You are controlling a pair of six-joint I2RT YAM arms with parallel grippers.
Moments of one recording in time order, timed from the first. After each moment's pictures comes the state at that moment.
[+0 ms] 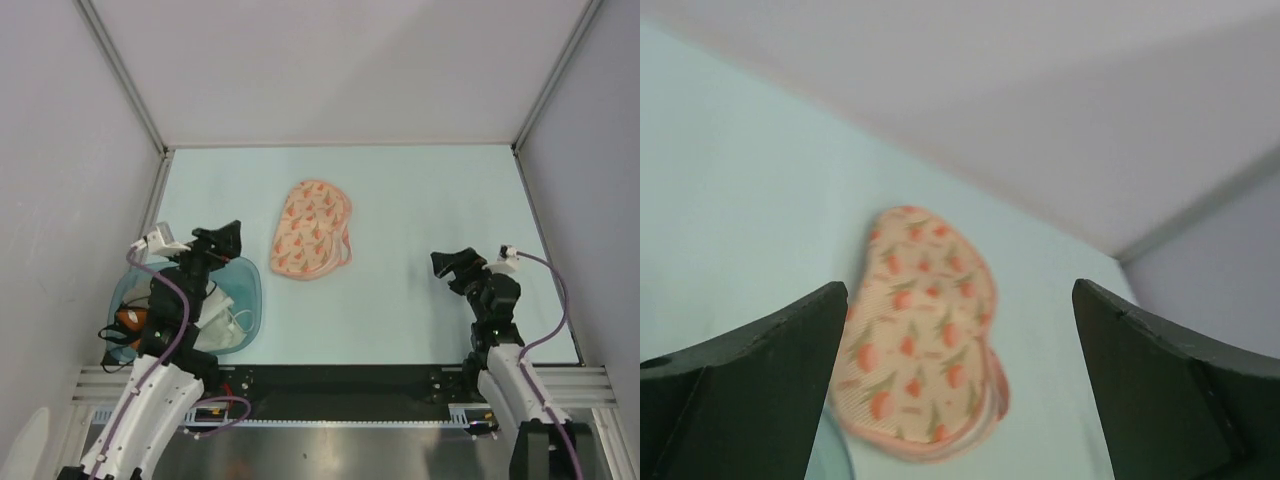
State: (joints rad) left arm -0.27 0.35 0.33 0.16 -0.11 -0.65; right arm -0.07 0.63 0.05 0.41 -0.21 0.74
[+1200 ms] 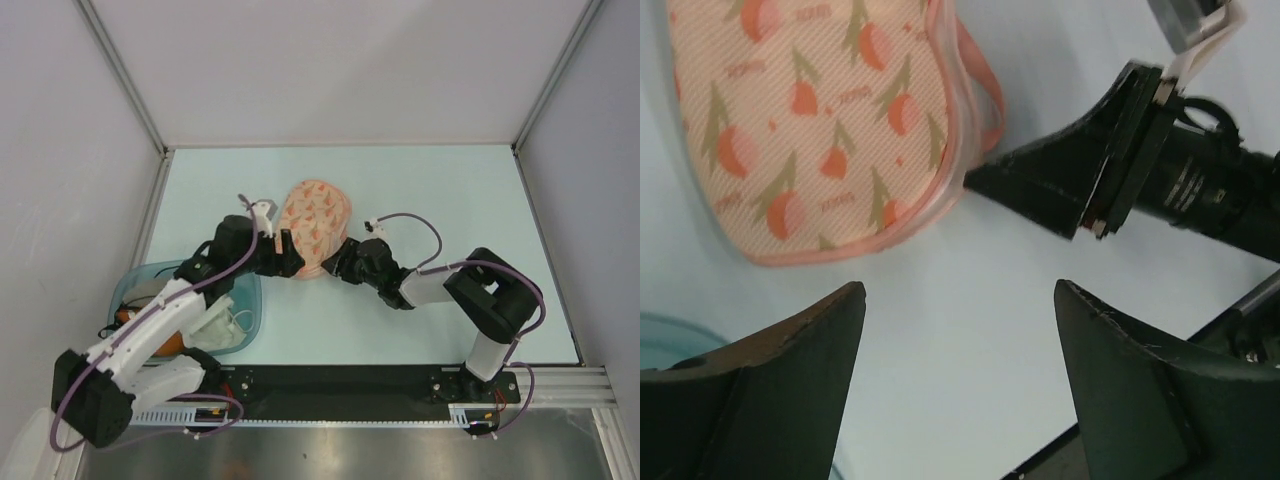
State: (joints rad) left arm -0.50 0.98 0.73 -0.35 0.16 -0.41; right arm 0.79 1.74 0.70 0.58 0.06 1.00
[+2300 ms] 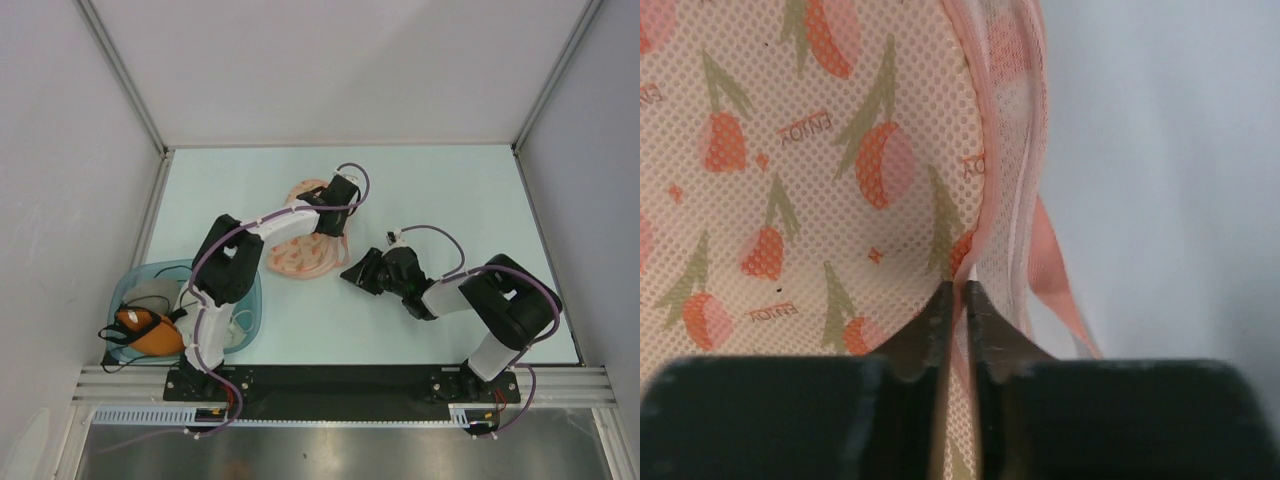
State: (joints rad) left arm -0.69 2.12 1.61 -0.47 -0.25 -0.25; right arm 0.66 1.65 0.46 0.71 -0.14 1.06
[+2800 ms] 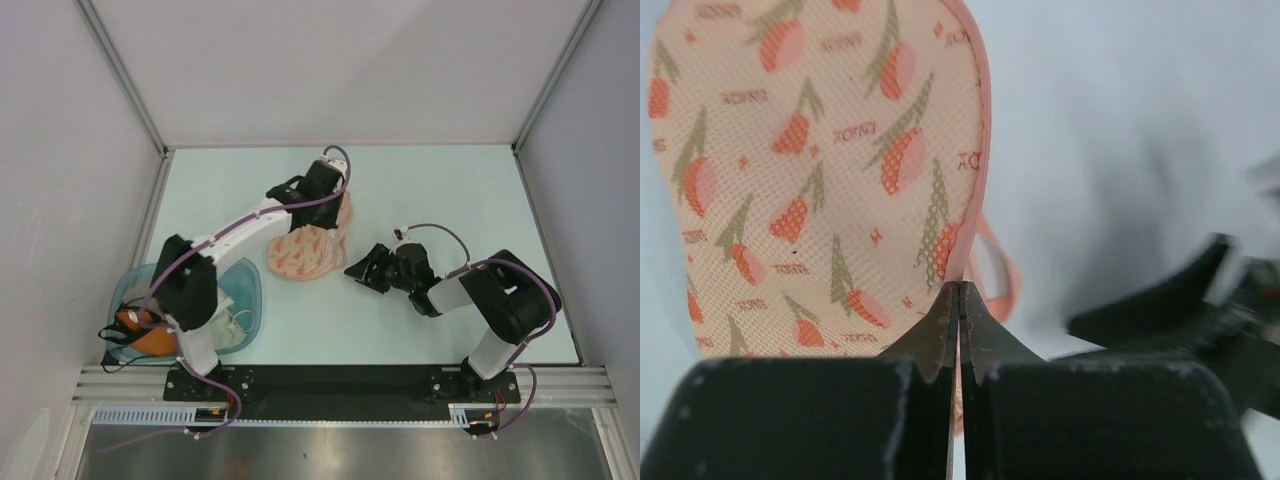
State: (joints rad) left arm -0.69 1.85 1.53 -0.55 -0.12 -0.28; right arm 0.57 1.68 0.44 0.77 -0.27 1.04
